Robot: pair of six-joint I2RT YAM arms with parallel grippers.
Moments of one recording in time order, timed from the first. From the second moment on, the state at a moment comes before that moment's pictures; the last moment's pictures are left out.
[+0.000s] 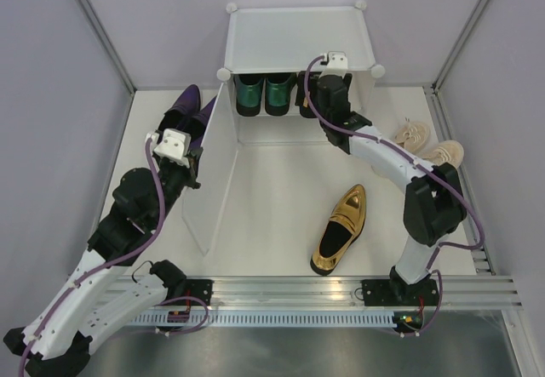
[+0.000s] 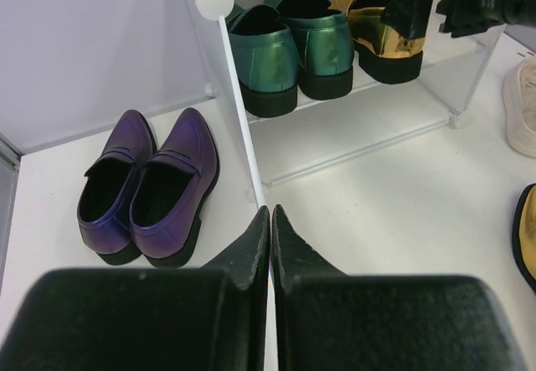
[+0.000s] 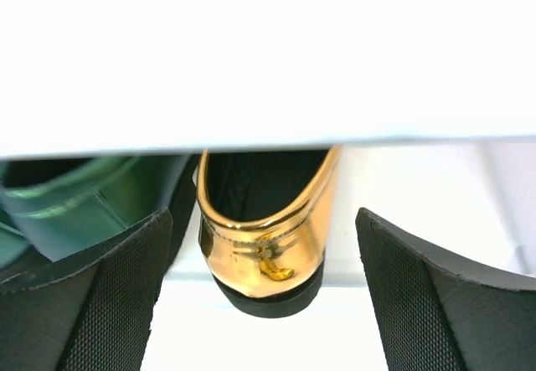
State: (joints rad) left arm -0.65 0.64 0.93 -0.33 -0.30 0.06; right arm 0.52 1.80 1.45 0.11 0.45 0.24
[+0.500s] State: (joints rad) left arm -0.65 0.64 0.91 -0.31 -0.30 0.06; right arm 0.51 1.42 1.27 -0.03 0.42 0.28
